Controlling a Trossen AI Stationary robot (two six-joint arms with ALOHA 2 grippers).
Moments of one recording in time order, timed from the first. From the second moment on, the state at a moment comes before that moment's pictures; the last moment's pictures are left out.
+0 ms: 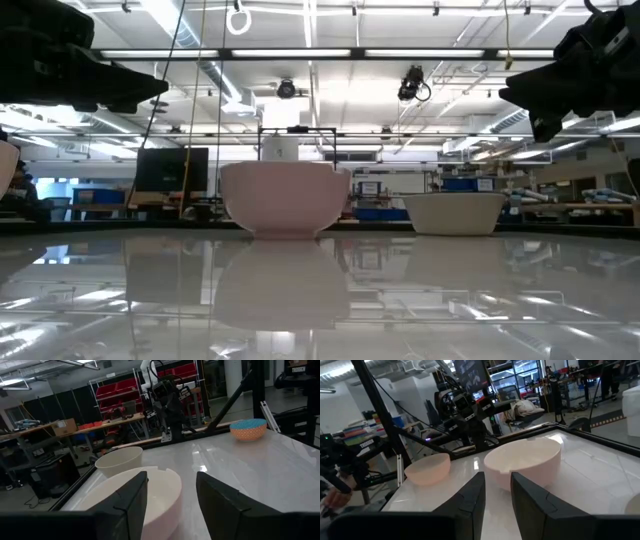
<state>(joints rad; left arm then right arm) -0.17 0.05 0.01 0.09 -0.23 0.24 -0.07 0.02 0.01 0.03 0.01 0.29</state>
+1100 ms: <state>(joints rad) -0.17 0.05 0.01 0.15 -0.40 0.56 -0.07 0.02 0.01 0.04 0.05 0.28</state>
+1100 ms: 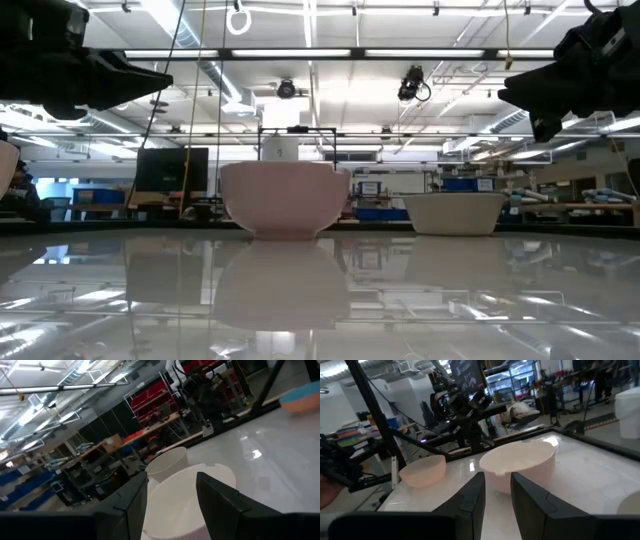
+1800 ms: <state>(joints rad) -0.16 0.05 0.01 0.22 -0.39 0.04 -0.16 0.25 0.08 0.02 0.39 0.48</state>
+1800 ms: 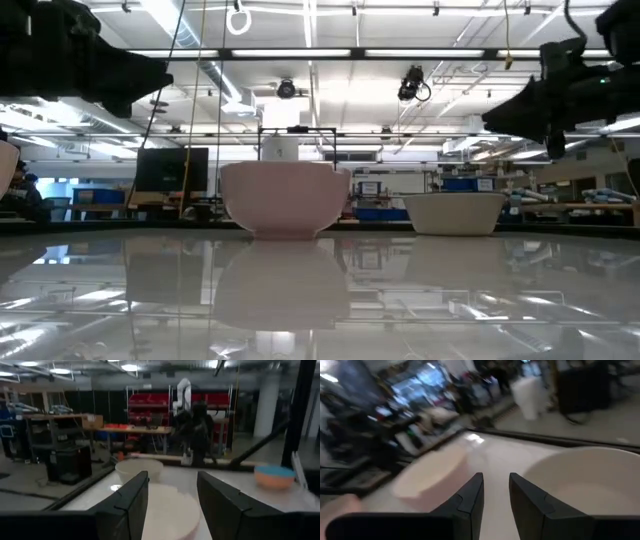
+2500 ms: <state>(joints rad) -0.16 0.05 0.01 0.37 -0.39 -0.13 -0.64 1.20 0.73 -0.58 0.49 0.31</state>
